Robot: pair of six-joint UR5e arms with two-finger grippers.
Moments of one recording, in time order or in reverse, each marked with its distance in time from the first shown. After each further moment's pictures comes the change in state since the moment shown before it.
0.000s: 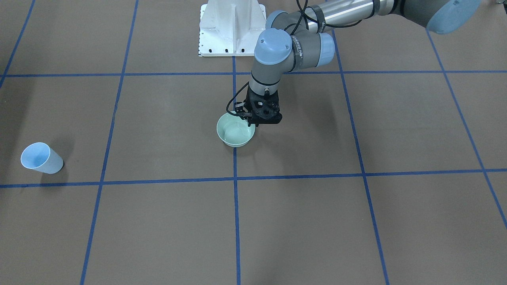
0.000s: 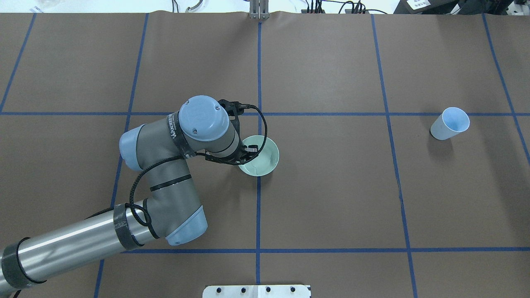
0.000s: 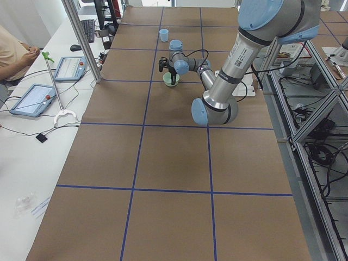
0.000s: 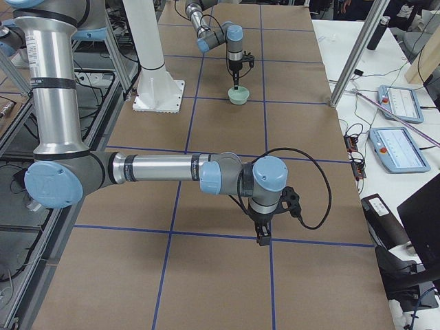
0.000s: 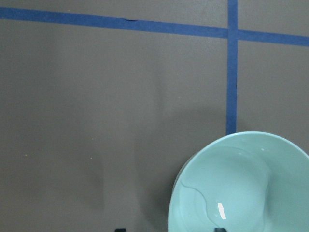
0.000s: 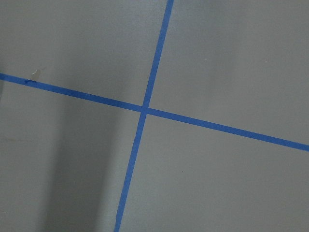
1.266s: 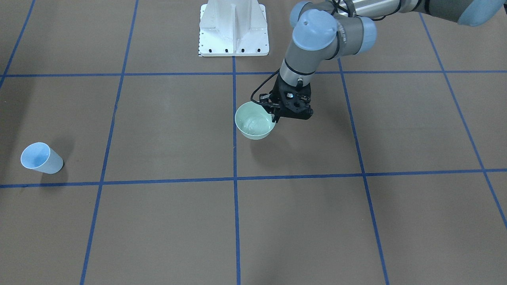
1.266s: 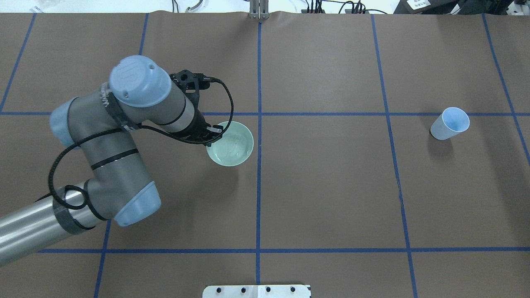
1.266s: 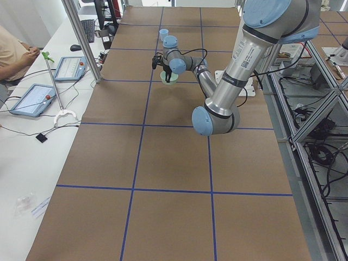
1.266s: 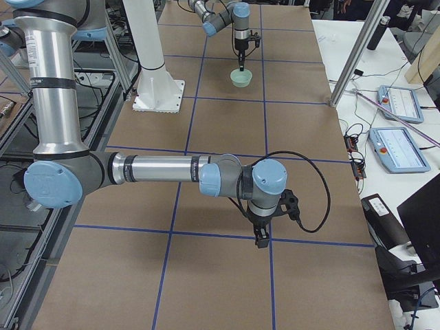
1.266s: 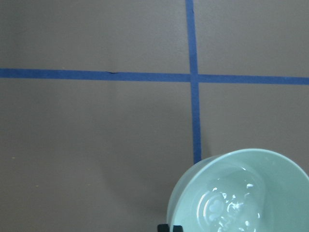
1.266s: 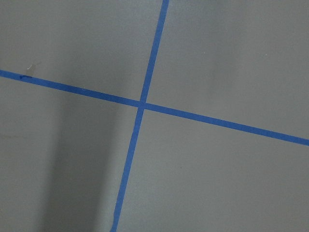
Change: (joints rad) left arm -0.148 0.180 -0.242 0.060 -0.130 0.233; right arm 0.000 -0.005 -0.011 -0.001 0.000 -0.005
